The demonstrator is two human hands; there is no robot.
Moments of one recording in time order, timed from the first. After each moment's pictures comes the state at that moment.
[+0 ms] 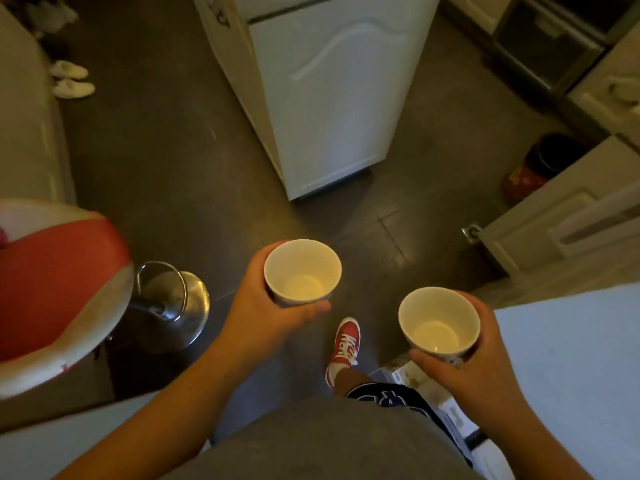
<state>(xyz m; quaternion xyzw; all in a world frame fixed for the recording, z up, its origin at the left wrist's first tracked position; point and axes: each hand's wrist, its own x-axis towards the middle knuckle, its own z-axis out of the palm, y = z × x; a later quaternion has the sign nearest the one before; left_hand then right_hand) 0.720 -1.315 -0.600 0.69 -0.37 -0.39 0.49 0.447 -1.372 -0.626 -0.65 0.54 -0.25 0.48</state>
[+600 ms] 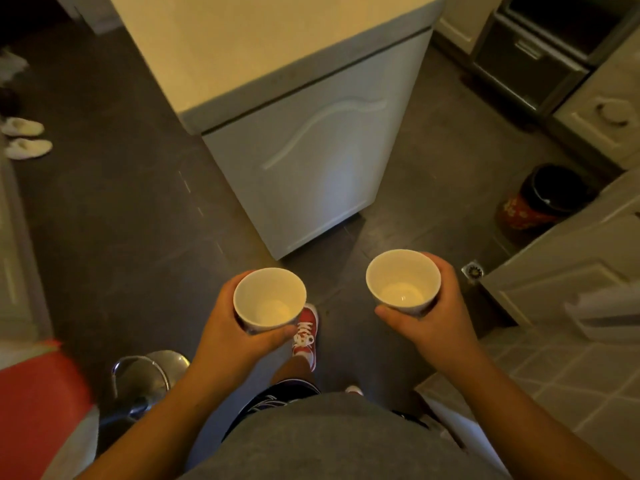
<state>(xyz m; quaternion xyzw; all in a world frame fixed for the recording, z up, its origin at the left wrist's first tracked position) 0.851 -1.551 -0.622 0.72 -0.36 -0.39 0.45 0.600 -1.658 -0.626 -0.62 0.53 -0.31 0.48</state>
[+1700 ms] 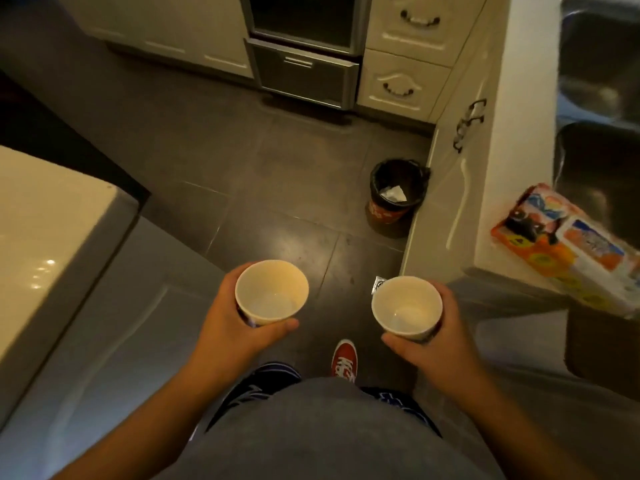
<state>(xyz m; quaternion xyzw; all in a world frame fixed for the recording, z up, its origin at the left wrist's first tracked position) 0.645 -2.068 -0.613 0.53 -0.62 -0.51 0.29 0.376 -1.961 -0.641 -0.41 0.72 -0.40 0.39</state>
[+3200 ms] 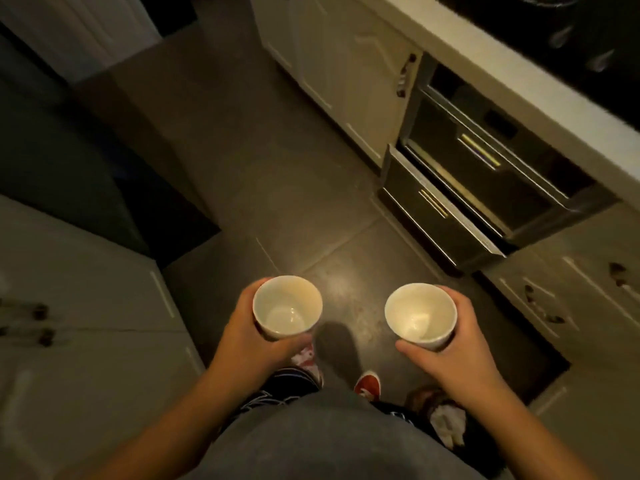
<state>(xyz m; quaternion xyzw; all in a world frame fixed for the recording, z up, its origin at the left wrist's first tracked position) 0.543 -2.638 -0.627 0.71 -0.42 -0.40 0.41 0.261 -2.711 -0.643 -0.60 0.57 -0.24 0.50</state>
